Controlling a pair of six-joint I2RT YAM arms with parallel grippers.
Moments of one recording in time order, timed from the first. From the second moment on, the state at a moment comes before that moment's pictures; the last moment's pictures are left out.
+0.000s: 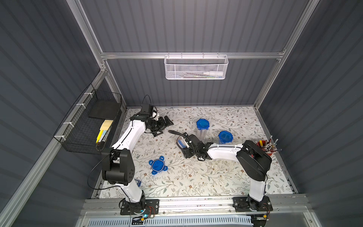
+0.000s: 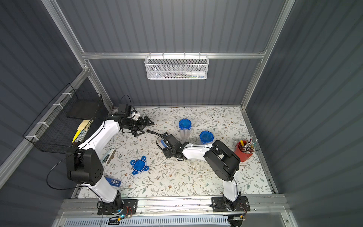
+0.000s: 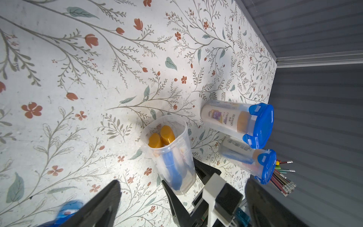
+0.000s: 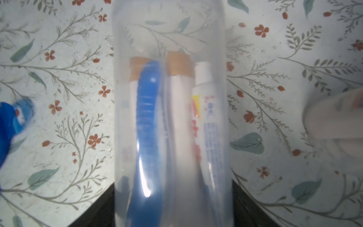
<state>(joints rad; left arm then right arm) -0.17 1.69 1.45 -0.77 0.54 -0.60 0.88 1.91 1.13 -0.08 0.15 0.19</state>
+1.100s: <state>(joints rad) -0.17 1.69 1.45 -0.76 0.56 -0.61 0.84 1.99 1.59 -0.82 0.03 0.16</state>
